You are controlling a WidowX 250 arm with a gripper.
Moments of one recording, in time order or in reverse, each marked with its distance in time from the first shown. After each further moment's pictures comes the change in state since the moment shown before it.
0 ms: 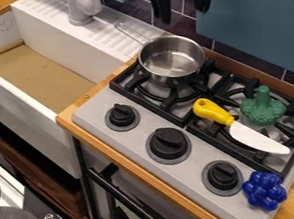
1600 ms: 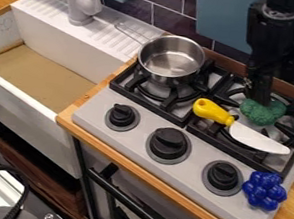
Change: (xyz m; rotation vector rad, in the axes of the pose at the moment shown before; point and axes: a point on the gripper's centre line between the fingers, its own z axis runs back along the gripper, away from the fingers) arm -0.120 -0.058 -0.077 -0.094 0.006 0.185
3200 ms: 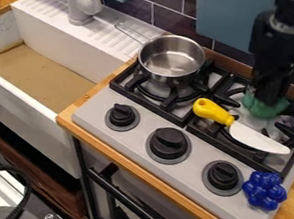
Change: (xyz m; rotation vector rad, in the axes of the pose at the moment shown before) arm 0.012 -0.005 0.005 -0.002 -0.097 0.101
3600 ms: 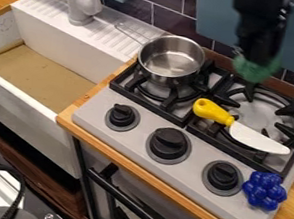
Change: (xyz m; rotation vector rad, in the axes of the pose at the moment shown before) arm 0.032 0.009 0.050 -0.082 0.033 0.029
